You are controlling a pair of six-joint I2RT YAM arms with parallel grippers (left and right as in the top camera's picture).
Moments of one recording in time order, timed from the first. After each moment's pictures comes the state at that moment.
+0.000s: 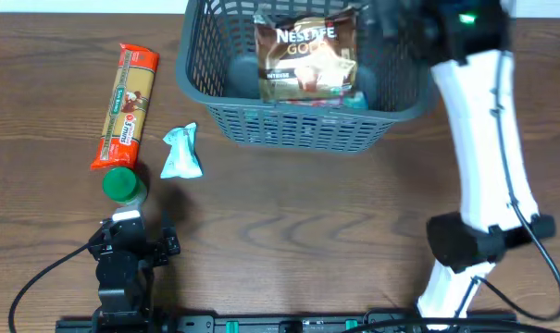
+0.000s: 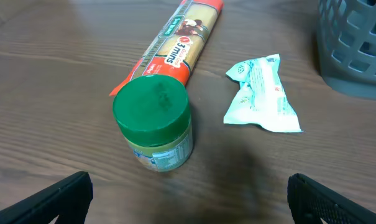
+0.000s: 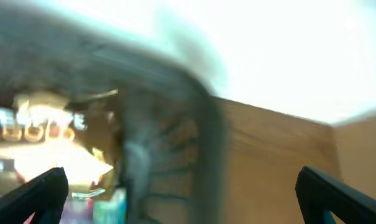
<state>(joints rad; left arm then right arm) 0.01 0.01 0.16 -0.60 -0.17 -0.03 0.25 1.97 2.48 -1.20 0.37 -0.05</state>
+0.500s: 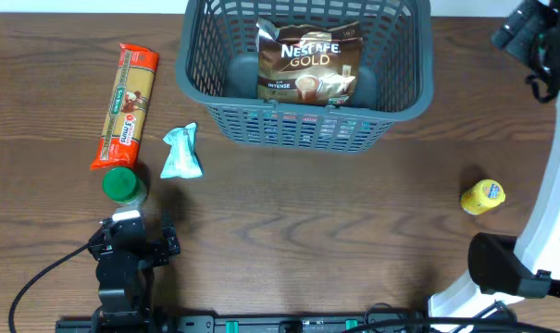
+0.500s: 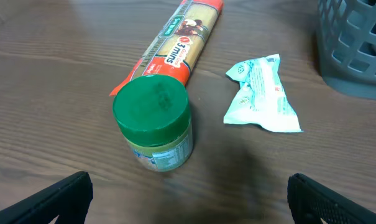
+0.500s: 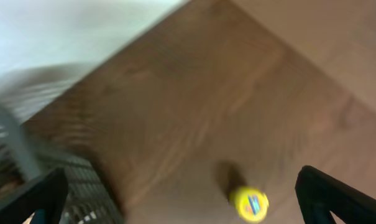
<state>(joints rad) 0.01 0.01 0.16 -0.60 -0.17 -0.03 -0.10 1.82 2.50 -1.60 0.41 0.58</state>
